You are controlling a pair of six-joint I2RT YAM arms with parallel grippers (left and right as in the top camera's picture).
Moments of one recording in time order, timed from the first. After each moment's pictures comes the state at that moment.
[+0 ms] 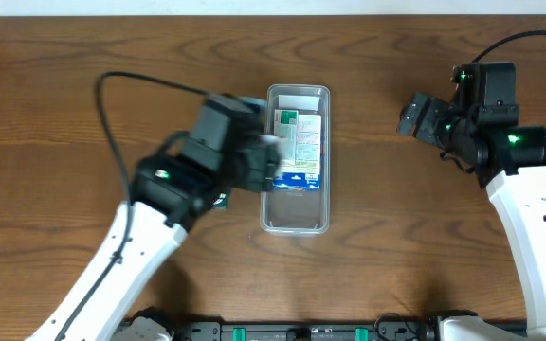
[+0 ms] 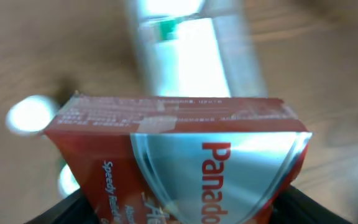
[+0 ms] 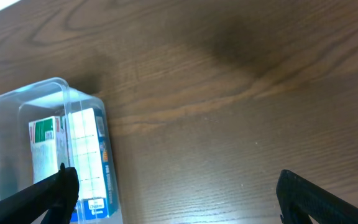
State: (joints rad) left arm -0.55 1.31 1.28 -0.89 0.08 -0.28; right arm 0.08 1.38 1.29 -0.85 -0.01 0.45
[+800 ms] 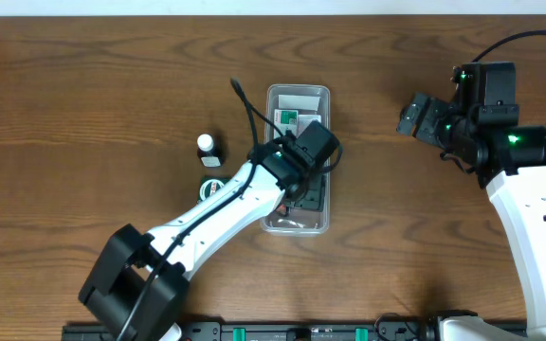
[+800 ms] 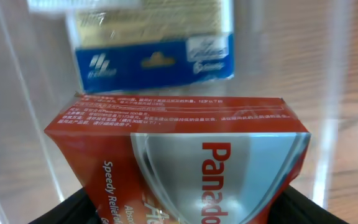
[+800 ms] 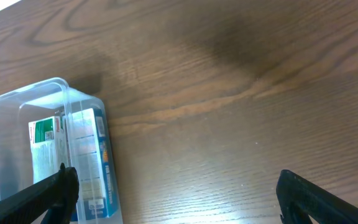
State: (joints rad) left arm -0.77 1.74 1.28 -0.88 0.02 -0.62; right arm 0.08 1.38 1.29 -0.85 -0.01 0.45
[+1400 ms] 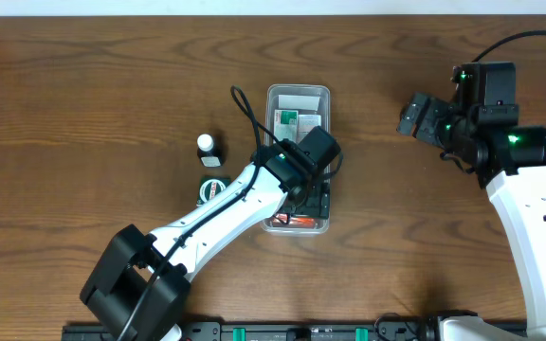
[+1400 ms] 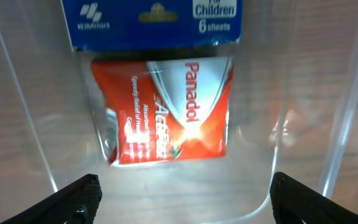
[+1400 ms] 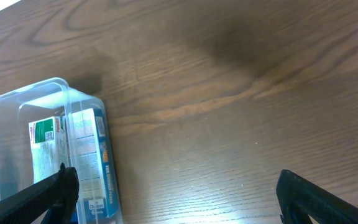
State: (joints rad) left arm -0.78 1.74 1.28 -0.94 0.07 -0.68; right arm 0.08 1.38 1.29 -0.85 -0.01 0.45
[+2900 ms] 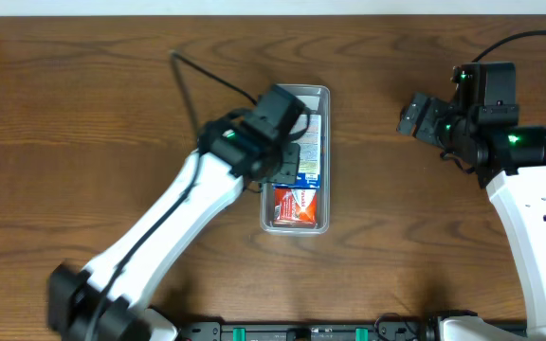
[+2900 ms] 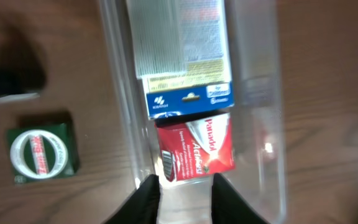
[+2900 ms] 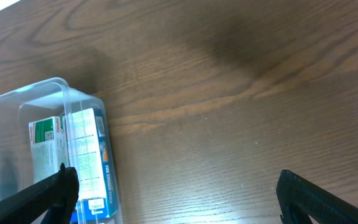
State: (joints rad) left arm -0.64 1.63 1.43 -1.03 0.02 -0.46; right arm 0.08 1.38 1.29 -0.85 -0.01 0.45
